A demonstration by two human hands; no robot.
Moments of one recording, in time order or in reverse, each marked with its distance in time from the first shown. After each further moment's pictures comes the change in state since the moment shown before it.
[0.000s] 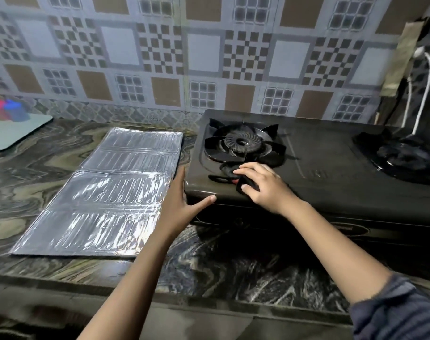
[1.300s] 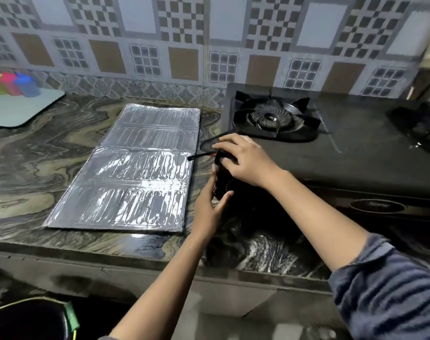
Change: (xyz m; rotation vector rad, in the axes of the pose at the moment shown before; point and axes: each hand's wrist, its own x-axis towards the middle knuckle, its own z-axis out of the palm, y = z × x) left_hand -0.040 -0.059 0.020 -0.217 -0.026 -0.096; right_hand 0.044 -0.085 0.049 -0.031 -0.009 -0.121
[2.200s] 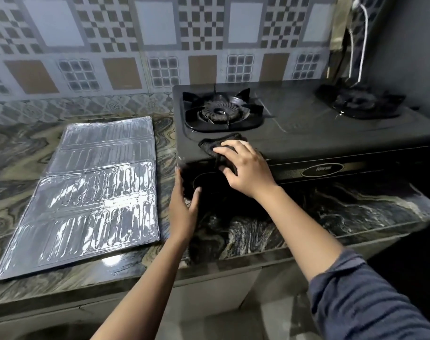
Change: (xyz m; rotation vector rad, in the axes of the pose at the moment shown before) left_hand 0.002 -0.011 0.004 0.031 0.003 0.083; right_hand -0.080 0.027 0.005 -0.140 0.335 0.230
